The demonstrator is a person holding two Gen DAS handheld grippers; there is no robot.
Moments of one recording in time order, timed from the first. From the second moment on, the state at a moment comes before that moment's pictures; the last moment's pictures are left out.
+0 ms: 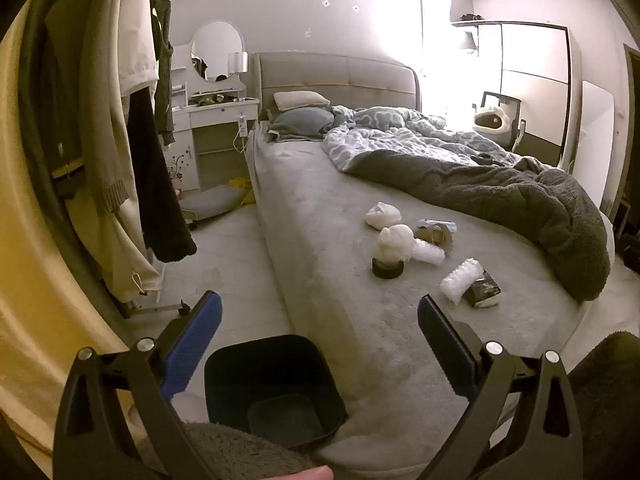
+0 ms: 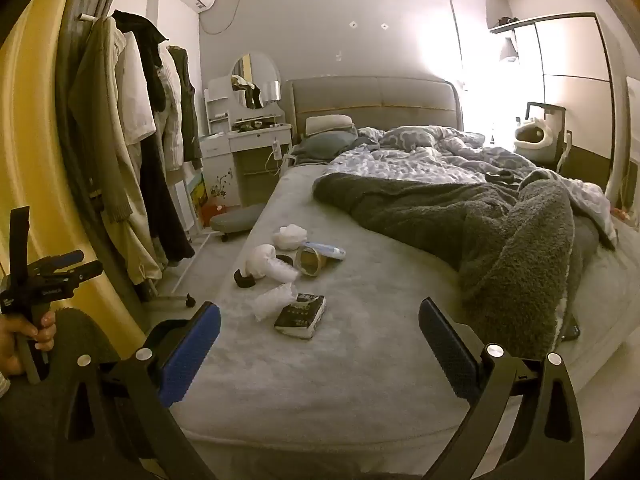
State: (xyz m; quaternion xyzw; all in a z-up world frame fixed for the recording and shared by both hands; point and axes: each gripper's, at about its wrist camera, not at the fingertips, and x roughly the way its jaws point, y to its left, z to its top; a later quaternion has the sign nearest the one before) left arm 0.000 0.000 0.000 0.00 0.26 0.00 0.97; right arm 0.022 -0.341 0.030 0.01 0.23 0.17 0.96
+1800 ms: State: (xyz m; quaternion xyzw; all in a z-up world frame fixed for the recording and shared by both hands) left arm 0.001 0.001 0.000 0.00 0.26 0.00 0.97; right arm 0.026 -0.340 0.026 0.01 0.24 0.17 0.96
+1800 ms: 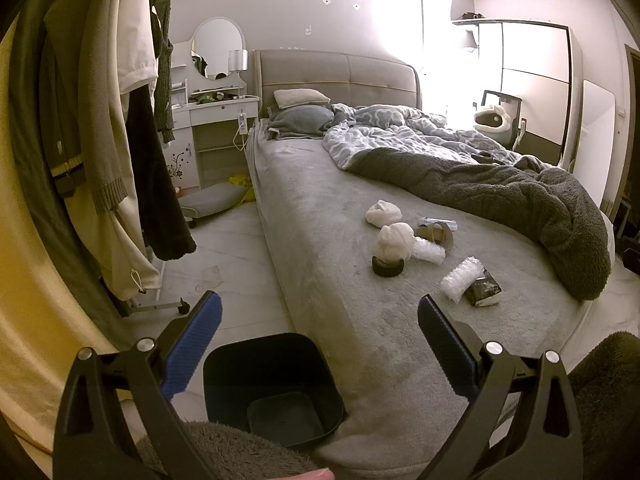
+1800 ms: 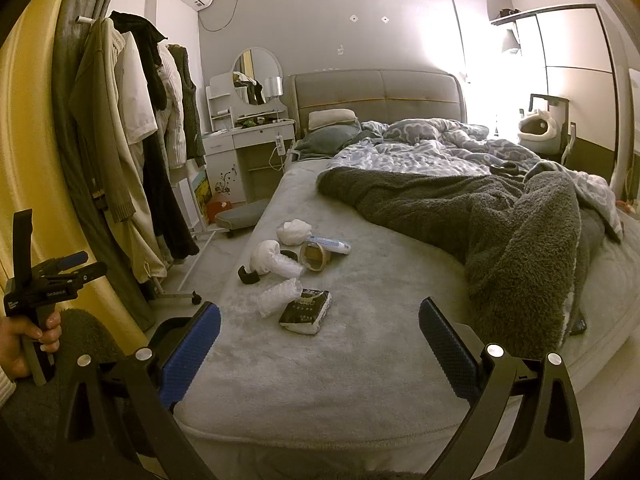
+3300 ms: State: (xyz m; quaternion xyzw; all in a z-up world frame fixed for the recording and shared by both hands) left arm 0.039 -0.046 -0.015 0.05 0.27 -0.12 0.95; right arm 0.066 -0.306 -0.006 -0.03 0.30 0.14 0.94
